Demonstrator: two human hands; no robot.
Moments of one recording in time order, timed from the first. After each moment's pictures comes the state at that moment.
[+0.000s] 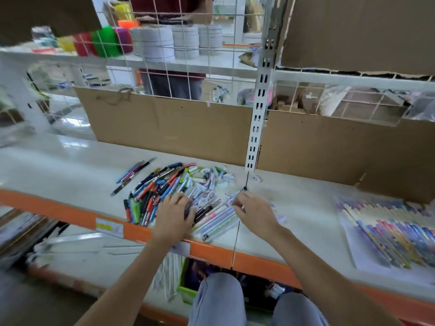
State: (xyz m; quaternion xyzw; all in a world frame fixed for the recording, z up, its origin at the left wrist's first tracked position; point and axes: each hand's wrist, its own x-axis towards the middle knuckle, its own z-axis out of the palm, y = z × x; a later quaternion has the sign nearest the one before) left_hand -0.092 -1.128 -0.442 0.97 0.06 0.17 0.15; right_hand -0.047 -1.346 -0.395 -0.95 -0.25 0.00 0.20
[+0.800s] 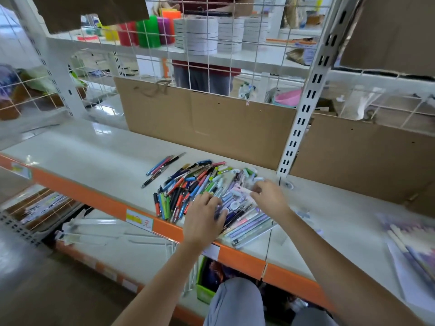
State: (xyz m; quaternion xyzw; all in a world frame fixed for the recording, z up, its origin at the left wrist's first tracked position) left_hand -0.093 -1.127 -0.448 0.94 0.05 0.24 0.21; right_hand 0.006 -1.283 -0.392 -0.95 -0.18 0.05 0.24
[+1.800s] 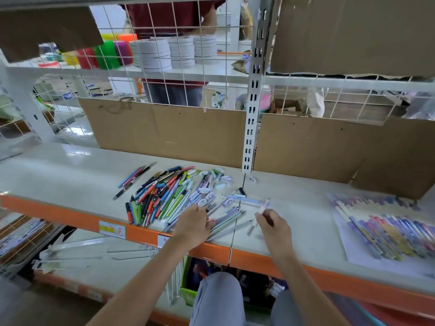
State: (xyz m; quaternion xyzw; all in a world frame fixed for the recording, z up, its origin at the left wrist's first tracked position) left_hand -0.098 -1.179 -0.421 0.99 0.02 0.01 0.11; right_hand -0.093 -1.383 -0.421 -0.82 0.05 0.00 0.56
